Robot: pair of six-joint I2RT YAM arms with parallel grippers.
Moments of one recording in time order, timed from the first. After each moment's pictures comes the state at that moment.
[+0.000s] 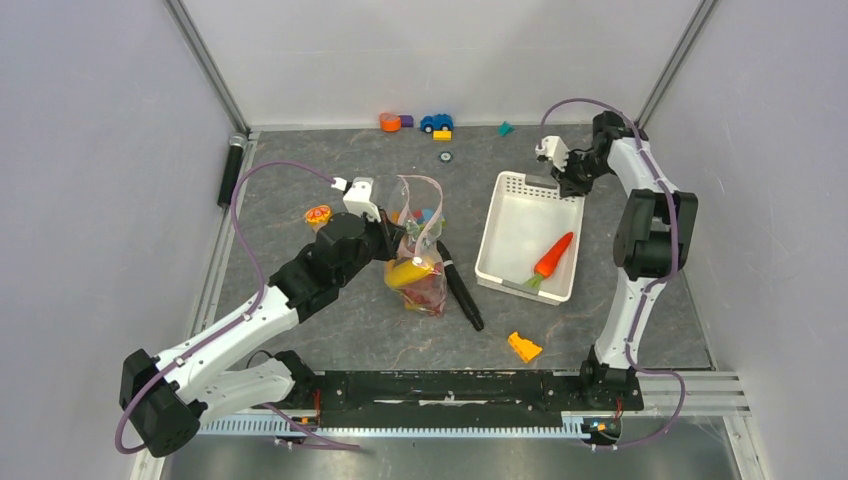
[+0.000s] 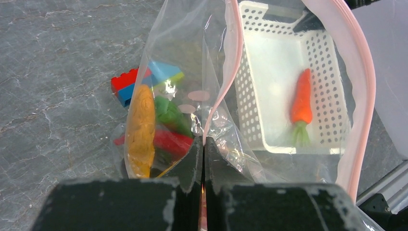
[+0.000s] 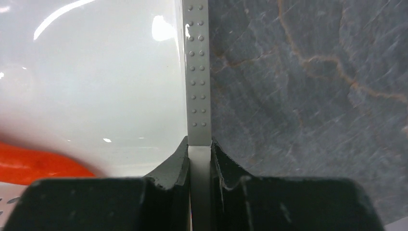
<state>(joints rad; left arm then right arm) -0.76 0.99 0.79 -0.13 -0.24 -0.48 -0.10 2.10 1.75 -0.94 -0.48 -1.24</state>
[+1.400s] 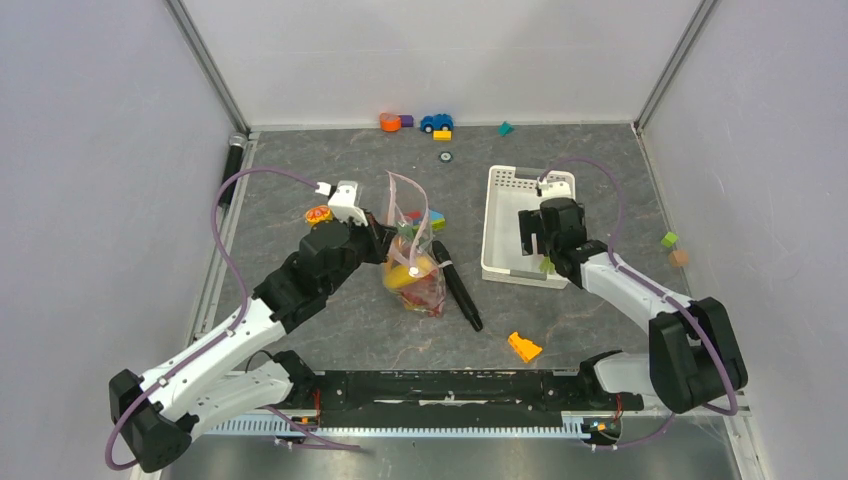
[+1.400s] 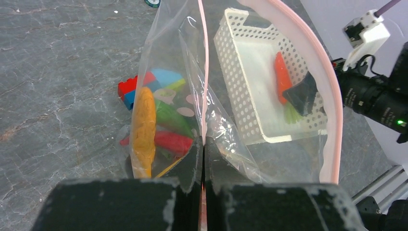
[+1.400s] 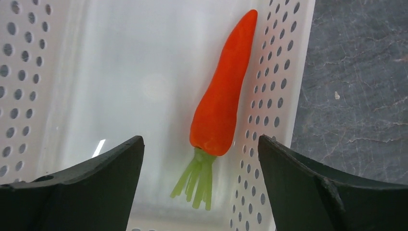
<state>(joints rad) -0.76 0.89 0.77 -0.16 -0.26 -0.48 0.34 1.29 0.68 -0.10 0.33 0.07</state>
